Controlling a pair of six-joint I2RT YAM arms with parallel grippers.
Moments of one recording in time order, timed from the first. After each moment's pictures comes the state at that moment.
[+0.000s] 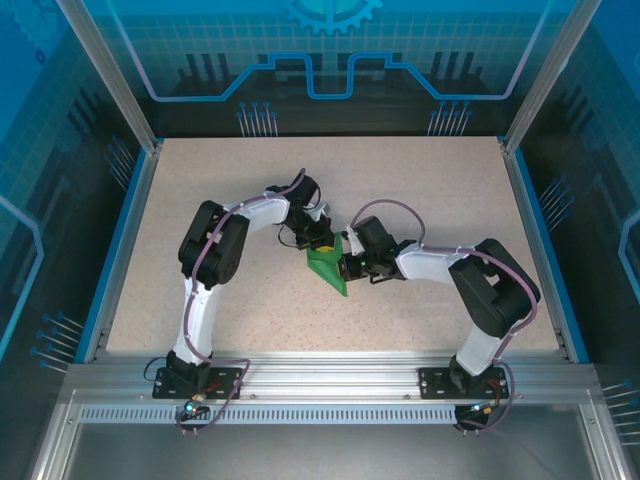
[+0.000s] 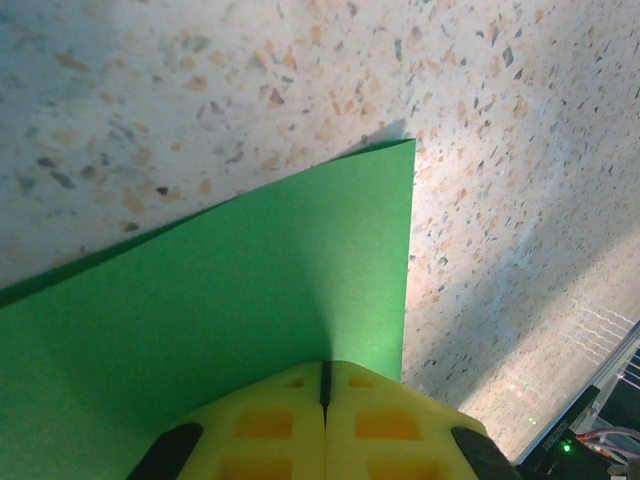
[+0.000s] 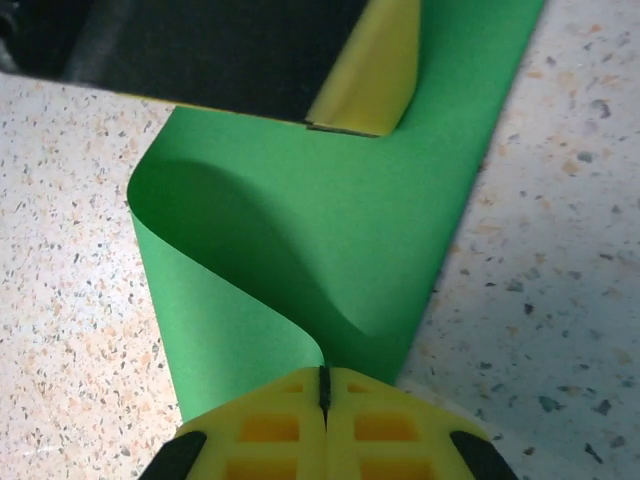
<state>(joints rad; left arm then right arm) -0.43 2.21 1.55 -0.64 0.62 -0.52 0.61 1.72 0.84 -0.10 -0.25 0.40</state>
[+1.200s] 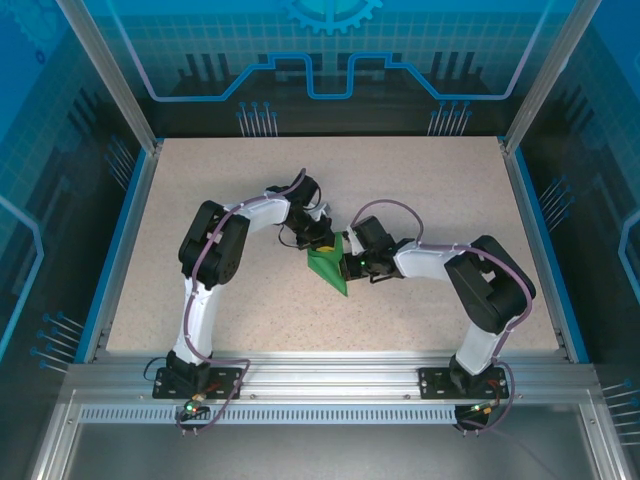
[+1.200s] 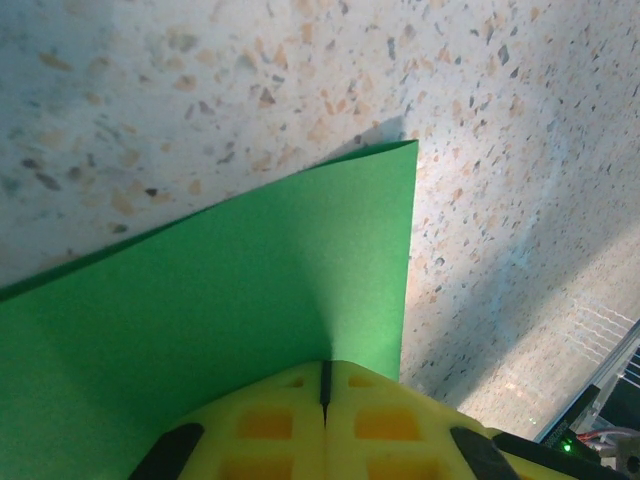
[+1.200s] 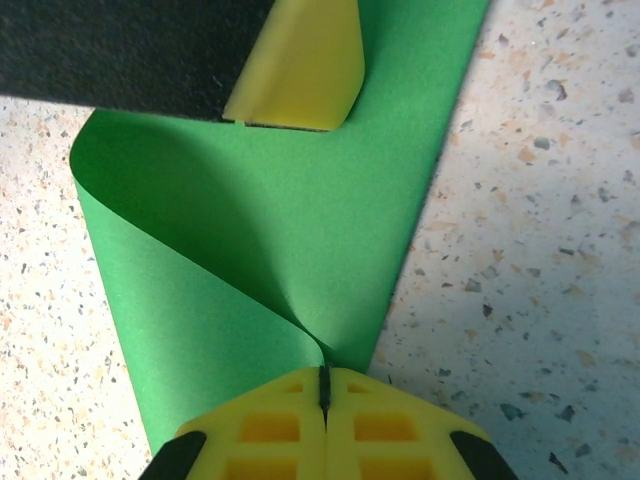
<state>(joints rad) -0.43 2.21 1.55 -0.63 0.62 -0.52 0.61 1.75 0.87 -0.11 -0.23 0.41</state>
